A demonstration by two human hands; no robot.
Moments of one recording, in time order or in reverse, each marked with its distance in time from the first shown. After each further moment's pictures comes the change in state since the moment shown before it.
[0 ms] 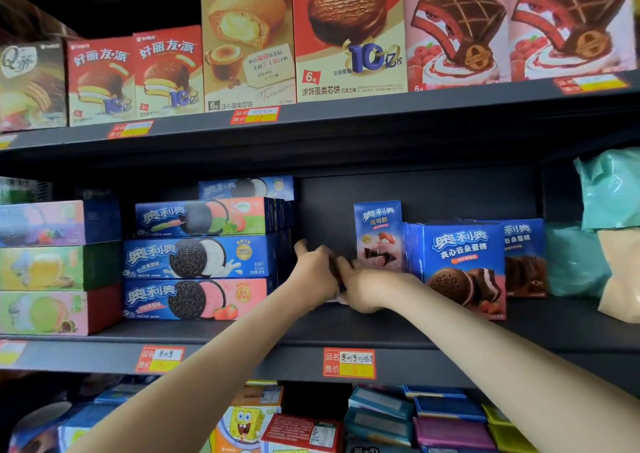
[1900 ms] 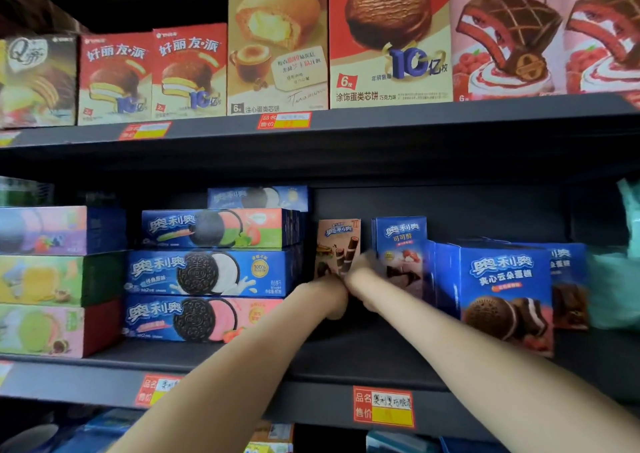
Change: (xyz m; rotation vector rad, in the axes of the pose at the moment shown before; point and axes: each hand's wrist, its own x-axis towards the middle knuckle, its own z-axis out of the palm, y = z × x) left_hand 0.053 -0.016 0.009 0.806 -0.309 0.039; right_hand 0.112 -0.019 0.007 0.730 0.434 0.405
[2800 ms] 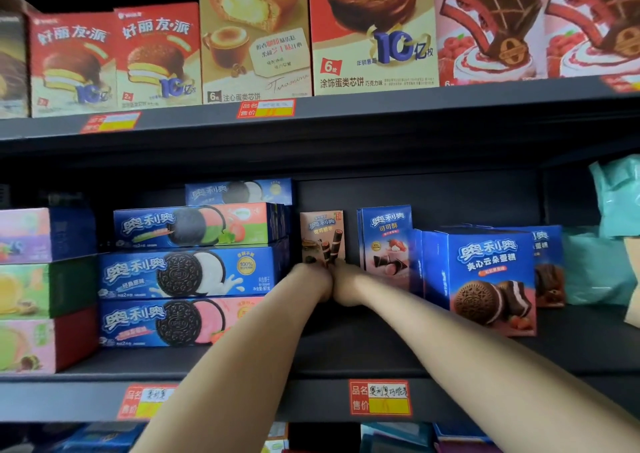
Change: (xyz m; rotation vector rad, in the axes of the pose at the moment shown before) left_hand 0.014 -0.003 -0.008 0.079 -0.052 -0.036; right_hand -0.026 0.008 -0.018 -0.565 -0.375 -0.404
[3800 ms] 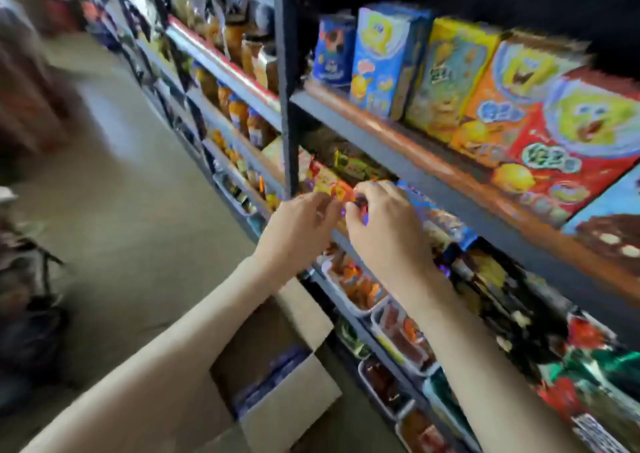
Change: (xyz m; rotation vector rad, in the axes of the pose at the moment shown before) left_hand -0.381 -0.003 0.328 -0.850 0.355 -0.784; right_hand -0.307 -0.139 0.258 0.543 -0.051 -0.632
